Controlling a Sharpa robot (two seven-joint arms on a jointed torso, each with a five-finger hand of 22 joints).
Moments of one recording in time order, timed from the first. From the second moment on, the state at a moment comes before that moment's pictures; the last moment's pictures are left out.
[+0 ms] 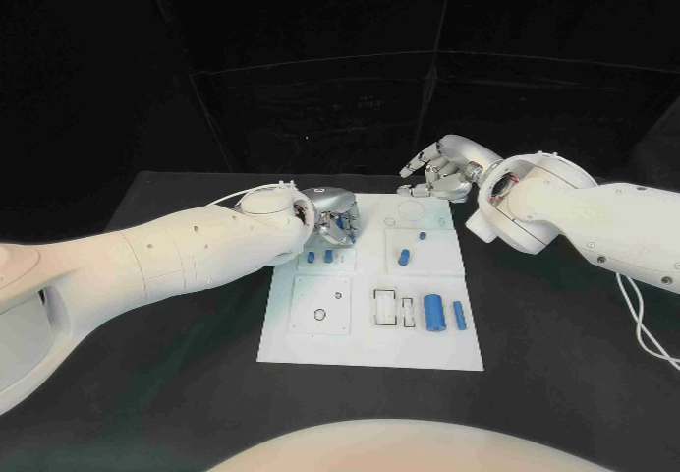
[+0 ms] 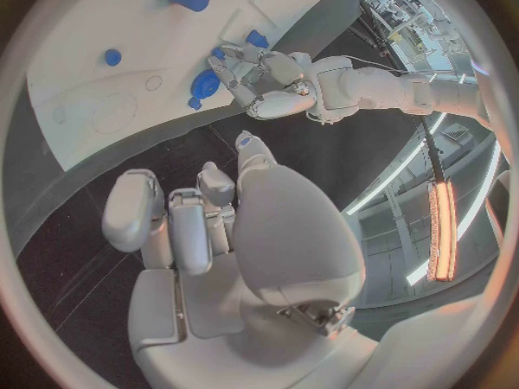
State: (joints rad) left arm 1.22 -0.46 -0.13 1.12 -1.43 -0.14 -0.02; left_hand 1.37 -0.05 0.45 -0.09 0.05 1.11 0.12 0.11 0.13 1.20 0.06 0.15 0.09 1.47 -0.02 1.33 1.16 0.12 1.45 0.08 1.11 1.14; right arm 1.30 -0.78 -0.04 1.48 -1.06 -0.32 -0.16; right_hand 1.44 -0.05 -0.06 0.26 0.36 0.80 0.17 0.19 0.07 1.25 0.08 1.13 1.08 1.47 0.00 1.45 1.31 0.09 1.36 0.10 1.35 1.08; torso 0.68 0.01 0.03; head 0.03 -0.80
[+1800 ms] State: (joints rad) left arm 1.21 -0.63 -0.04 1.22 -1.36 -0.10 -0.05; left_hand 1.34 -0.09 0.47 -0.10 0.05 1.11 0.13 0.09 0.12 1.20 0.07 0.11 0.08 1.47 -0.02 1.34 1.15 0.12 1.44 0.08 1.12 1.14; right arm 1.30 -0.79 -0.04 1.48 -1.06 -0.32 -0.16; right_hand 1.44 -0.05 -0.06 0.26 0.36 0.80 0.17 0.19 0.07 1.25 0.08 1.13 1.08 1.47 0.00 1.45 1.31 0.09 1.36 0.10 1.35 1.08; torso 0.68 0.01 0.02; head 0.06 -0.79
